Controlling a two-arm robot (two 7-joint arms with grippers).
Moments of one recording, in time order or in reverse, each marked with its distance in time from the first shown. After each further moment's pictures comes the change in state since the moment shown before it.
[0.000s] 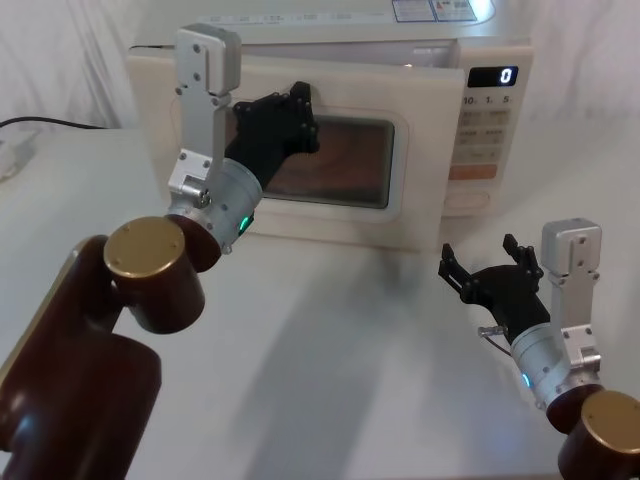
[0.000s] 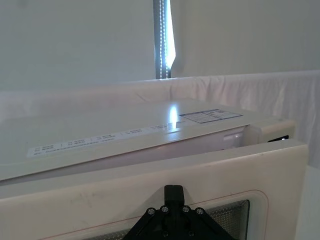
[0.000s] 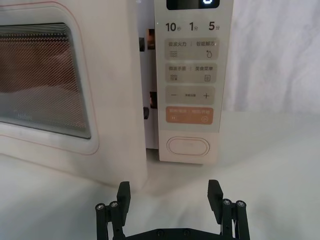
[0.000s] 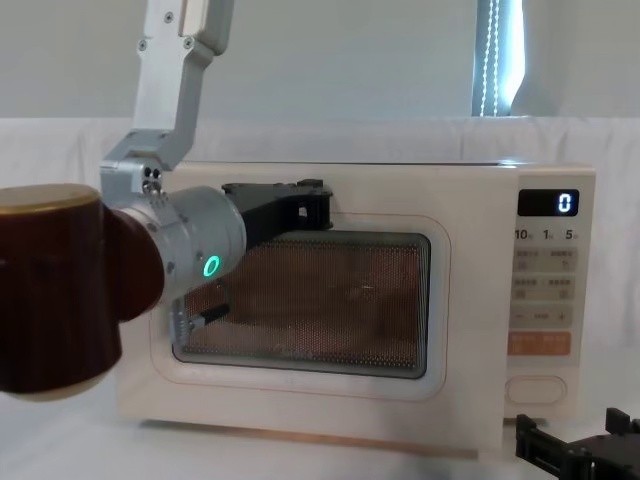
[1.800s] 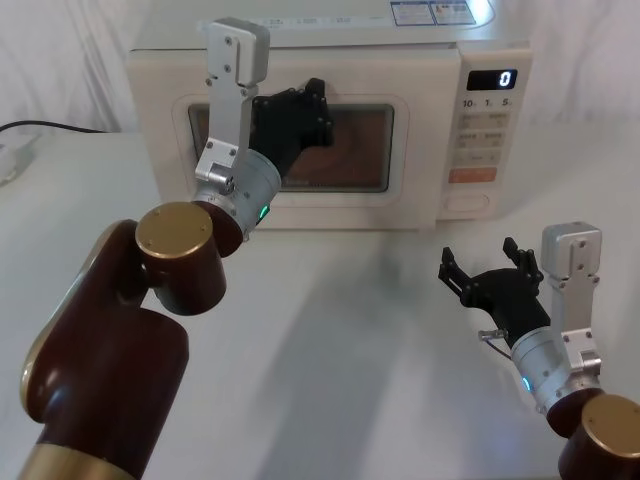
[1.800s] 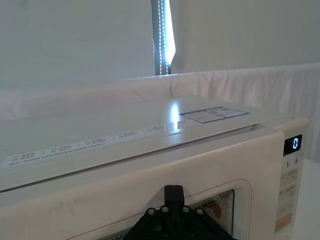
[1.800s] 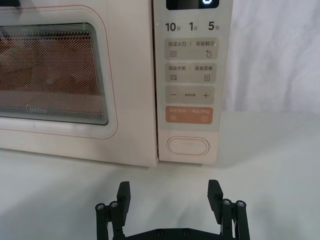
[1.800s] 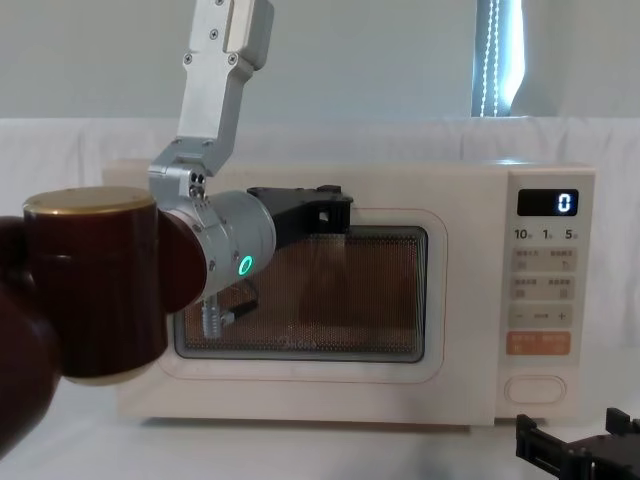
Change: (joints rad) left arm -0.087 -0.062 -0.005 0.147 0.059 -0.036 -0.003; right arm 0.000 0.000 0.000 0.000 0.000 0.000 0.000
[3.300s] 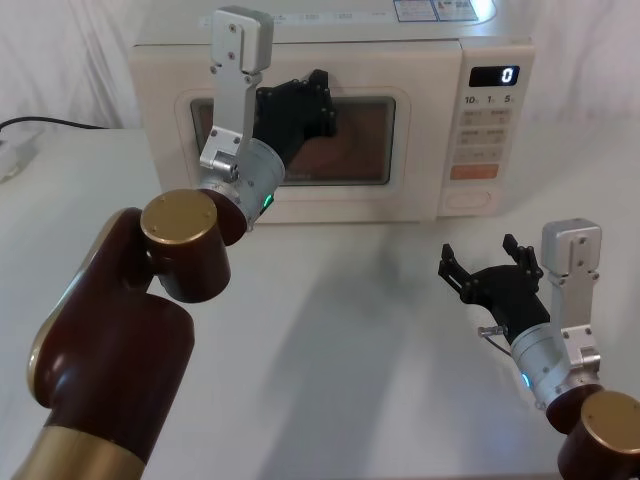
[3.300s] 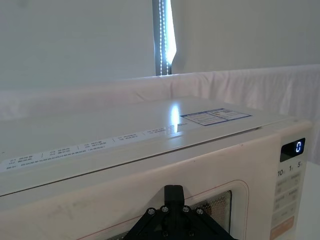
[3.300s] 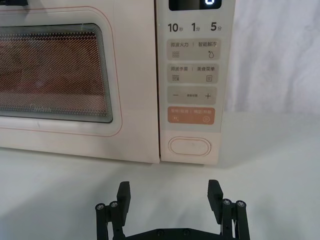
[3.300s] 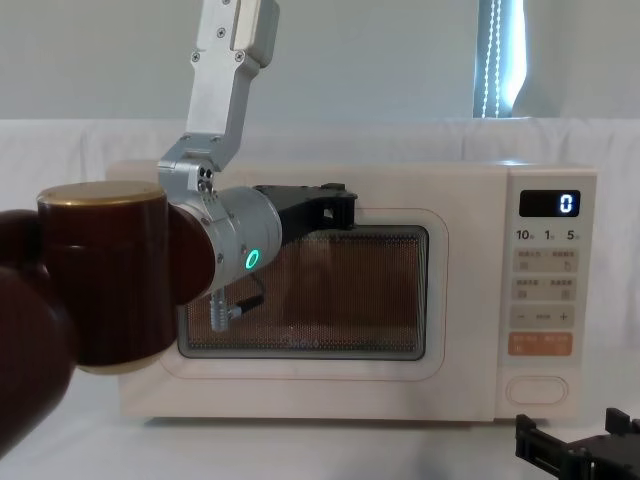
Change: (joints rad) left arm -0.026 -0.016 -0.005 0.035 0.001 0.005 -0.005; right arm 0.000 0.000 0.000 0.000 0.000 0.000 0.000
